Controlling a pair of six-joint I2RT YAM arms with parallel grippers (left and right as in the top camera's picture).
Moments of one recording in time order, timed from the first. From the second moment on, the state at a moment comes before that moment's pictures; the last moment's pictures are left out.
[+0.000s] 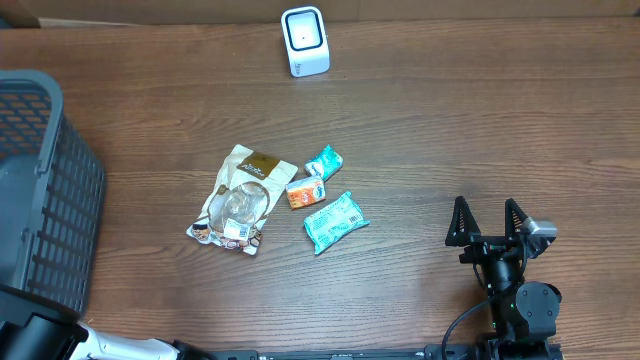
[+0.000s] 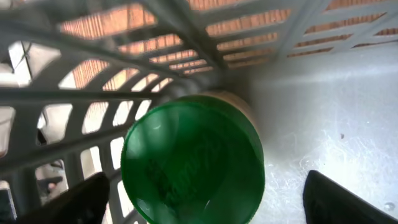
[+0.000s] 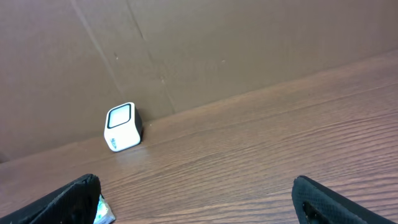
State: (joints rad) left arm 1.13 1.89 1.53 -0.97 -0.29 -0.24; right arm 0.05 0.01 0.02 -0.03 -0.01 0.33
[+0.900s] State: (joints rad) left arm 1.10 1.89 1.45 -0.83 -0.33 -0.24; right arm 0.05 0.01 0.02 -0.03 -0.01 0.33
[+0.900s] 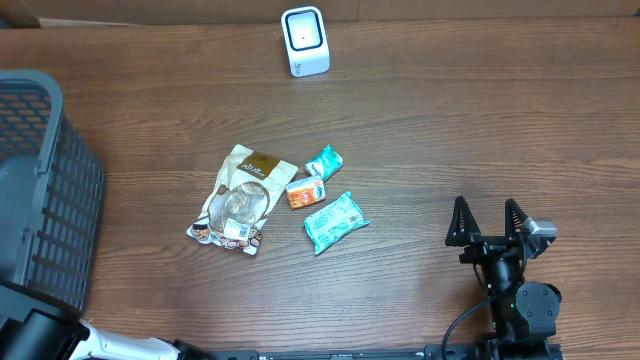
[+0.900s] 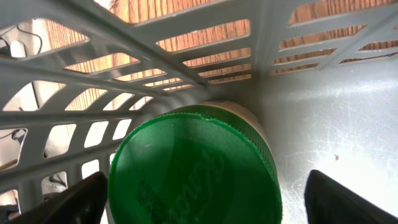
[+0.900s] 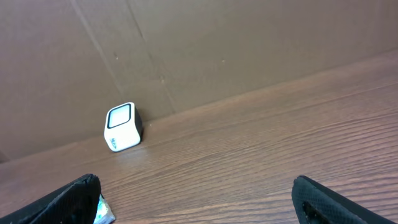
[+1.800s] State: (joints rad) left arm 1.12 1.91 1.45 -0.79 -0.29 -0.18; right arm 0.05 0.01 0.02 -0.03 -0.01 0.33
